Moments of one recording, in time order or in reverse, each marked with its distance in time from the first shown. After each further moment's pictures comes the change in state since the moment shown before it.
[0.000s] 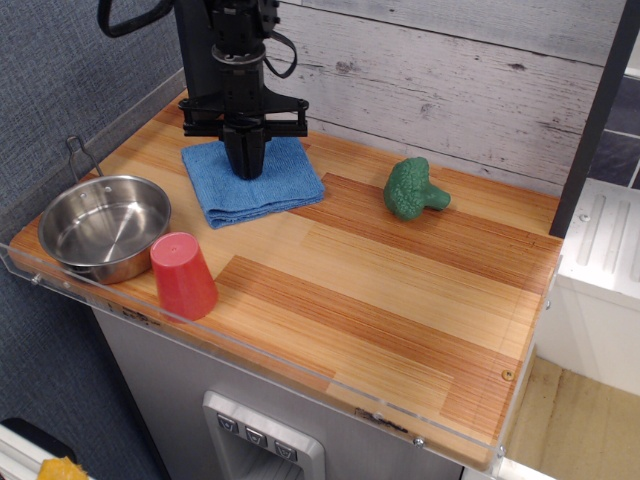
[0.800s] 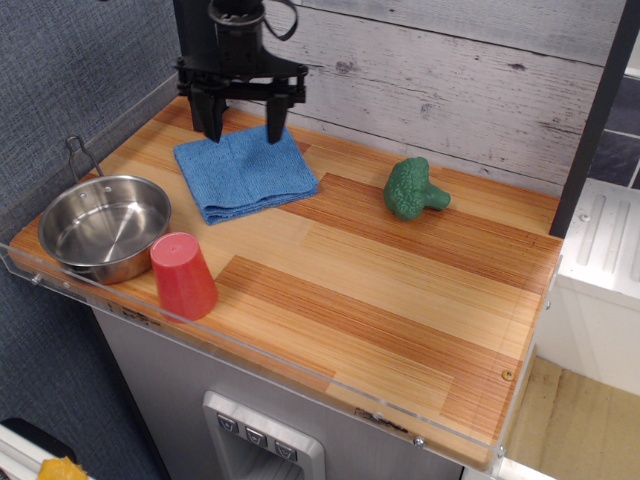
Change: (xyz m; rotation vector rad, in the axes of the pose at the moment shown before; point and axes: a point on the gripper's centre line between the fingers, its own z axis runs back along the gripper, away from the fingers) arm 0.008 -0.009 0.037 0.037 -0.098 -0.070
